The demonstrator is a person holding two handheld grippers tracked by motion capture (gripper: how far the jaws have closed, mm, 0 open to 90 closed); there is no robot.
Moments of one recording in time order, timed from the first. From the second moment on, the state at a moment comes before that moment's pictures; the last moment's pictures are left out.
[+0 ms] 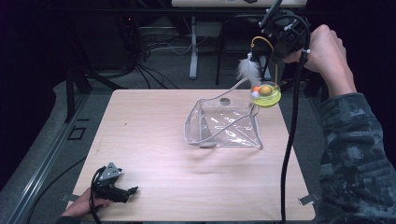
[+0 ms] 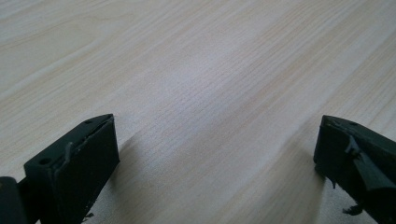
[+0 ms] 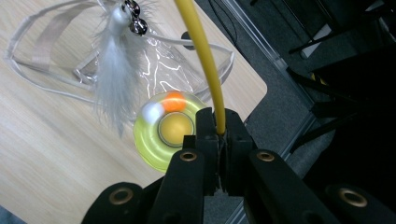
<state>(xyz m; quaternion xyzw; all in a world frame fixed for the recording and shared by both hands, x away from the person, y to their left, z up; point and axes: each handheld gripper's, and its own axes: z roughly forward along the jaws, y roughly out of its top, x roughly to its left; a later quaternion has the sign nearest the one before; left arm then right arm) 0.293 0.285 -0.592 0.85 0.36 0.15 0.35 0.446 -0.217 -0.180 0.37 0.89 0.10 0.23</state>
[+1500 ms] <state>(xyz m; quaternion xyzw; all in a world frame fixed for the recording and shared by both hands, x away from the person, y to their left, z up) 0.293 0.285 -0.592 0.85 0.36 0.15 0.36 0.471 -0.156 -0.217 0.33 0.91 0.14 0.20</state>
